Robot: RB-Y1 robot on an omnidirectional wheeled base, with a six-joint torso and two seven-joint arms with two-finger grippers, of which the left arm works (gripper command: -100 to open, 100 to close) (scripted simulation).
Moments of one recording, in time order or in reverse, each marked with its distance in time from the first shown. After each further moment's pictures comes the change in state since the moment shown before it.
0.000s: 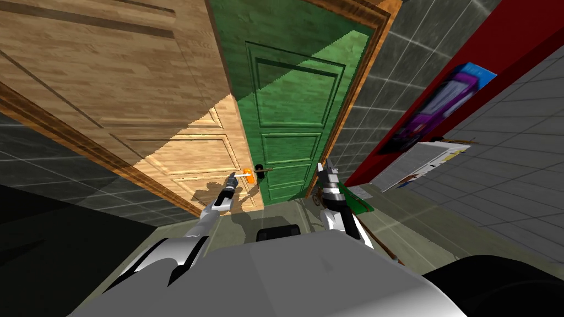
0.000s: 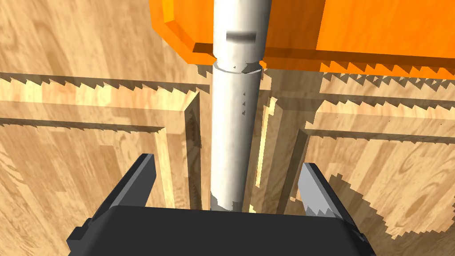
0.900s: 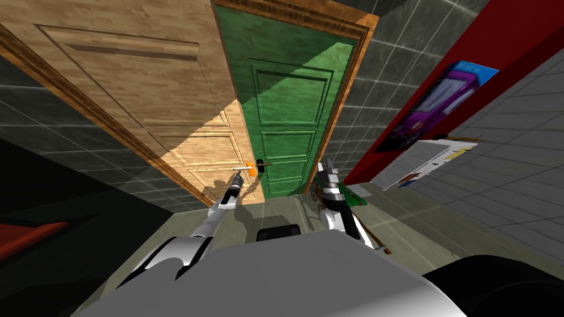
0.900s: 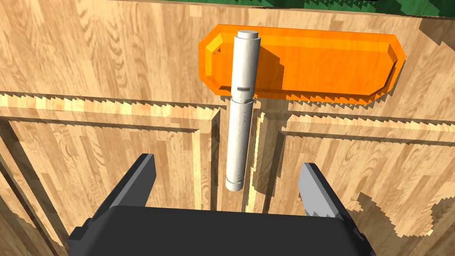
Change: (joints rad) arm 0.003 -0.052 -0.030 -0.058 -0.019 0.000 -0.016
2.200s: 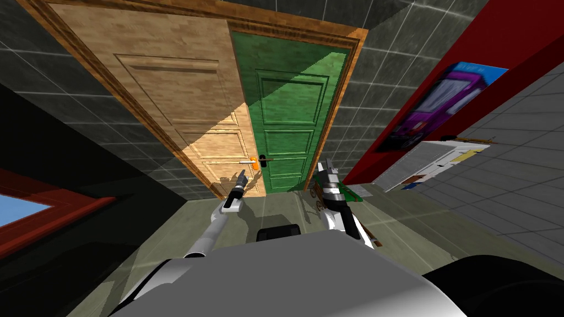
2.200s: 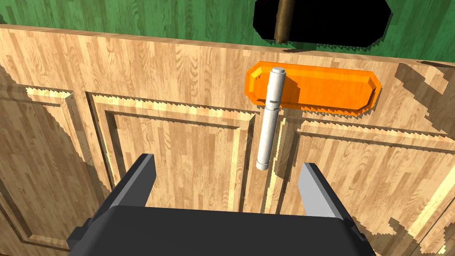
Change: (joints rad) arm 0.165 -0.068 0.007 -0.330 -0.060 0.035 -0.027
